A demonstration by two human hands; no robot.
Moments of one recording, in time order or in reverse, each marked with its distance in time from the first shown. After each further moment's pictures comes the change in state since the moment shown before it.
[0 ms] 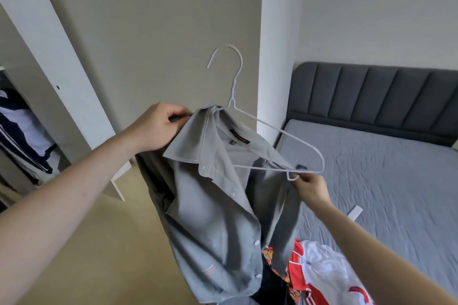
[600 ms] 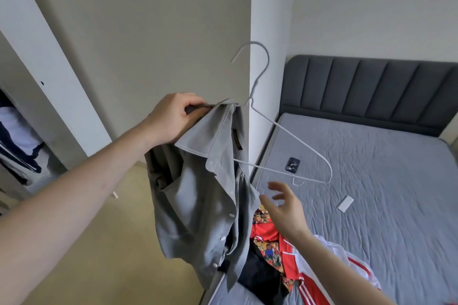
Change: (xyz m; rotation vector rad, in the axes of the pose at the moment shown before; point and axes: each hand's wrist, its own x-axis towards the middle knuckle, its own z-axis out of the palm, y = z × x) left_hand 0.023 0.028 0.037 0.084 0.040 0.183; right_hand -0.093 0.000 0.025 0.079 -0.126 -0.065
